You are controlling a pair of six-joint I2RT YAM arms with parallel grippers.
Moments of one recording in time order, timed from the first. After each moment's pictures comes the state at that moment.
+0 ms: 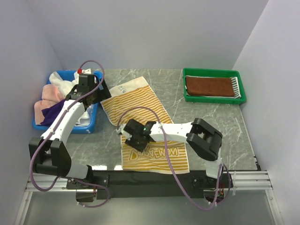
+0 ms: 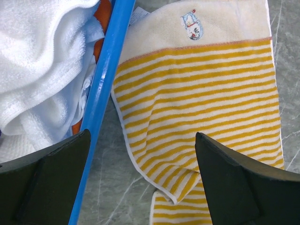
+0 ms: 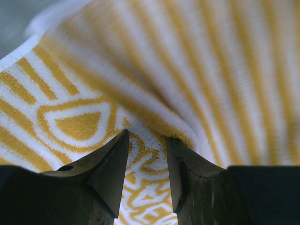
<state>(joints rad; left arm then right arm) -0.13 1.41 1.19 -0.51 -0.12 -0.47 1.11 1.92 1.27 -0.52 -0.02 -0.04</state>
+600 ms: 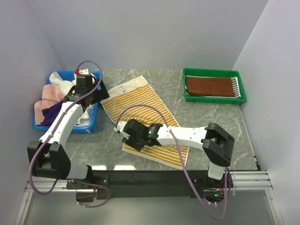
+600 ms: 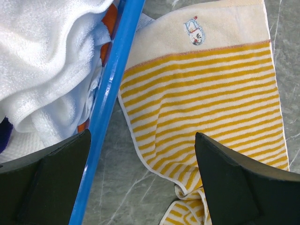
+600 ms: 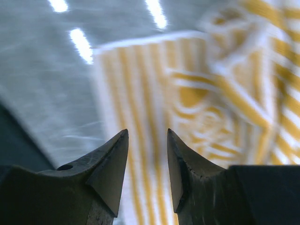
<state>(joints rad) -0.12 1.37 1.17 -0.50 -0.12 -0.47 1.13 1.76 1.23 -0.46 0.10 -0.02</state>
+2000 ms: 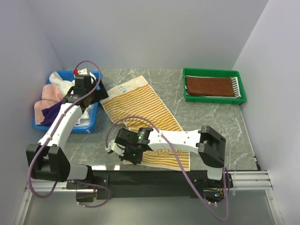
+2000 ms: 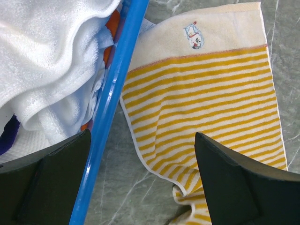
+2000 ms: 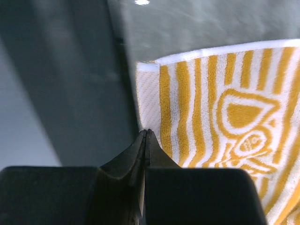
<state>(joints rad) -0.11 1.34 1.16 -0.49 -0.13 -0.47 1.29 1.85 1.41 -0.78 -0.19 -0.13</state>
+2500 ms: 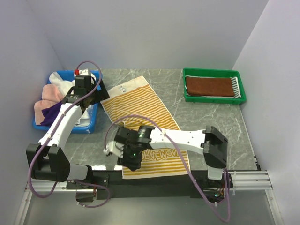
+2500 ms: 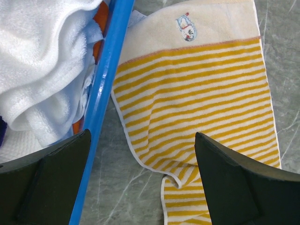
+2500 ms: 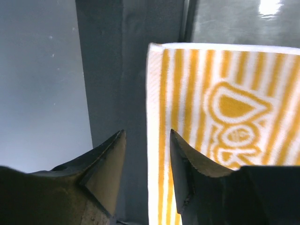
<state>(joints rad) -0.11 1.34 1.15 -0.49 -0.08 -0.46 1.31 1.83 1.50 -0.88 -0.36 -0.21</state>
